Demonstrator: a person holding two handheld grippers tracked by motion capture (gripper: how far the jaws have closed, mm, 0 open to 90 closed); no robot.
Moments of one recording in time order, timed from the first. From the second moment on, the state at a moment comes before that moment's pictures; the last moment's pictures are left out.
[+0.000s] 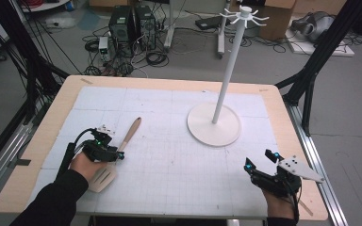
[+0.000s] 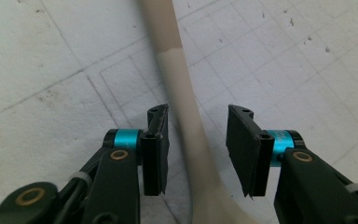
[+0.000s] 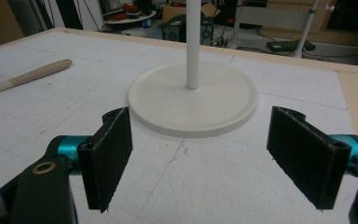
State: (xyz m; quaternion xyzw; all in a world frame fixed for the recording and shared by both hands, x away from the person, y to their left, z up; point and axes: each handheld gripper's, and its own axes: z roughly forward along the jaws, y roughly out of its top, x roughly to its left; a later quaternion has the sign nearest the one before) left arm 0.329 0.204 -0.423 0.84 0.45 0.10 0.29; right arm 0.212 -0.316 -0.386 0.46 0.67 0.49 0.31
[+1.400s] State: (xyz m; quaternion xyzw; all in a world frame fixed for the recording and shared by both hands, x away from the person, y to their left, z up) left arm 0.326 0.203 -0.420 0.84 0.46 0.11 0.27; right arm 0.208 -0.318 -0.384 0.46 0.67 0.49 0.32
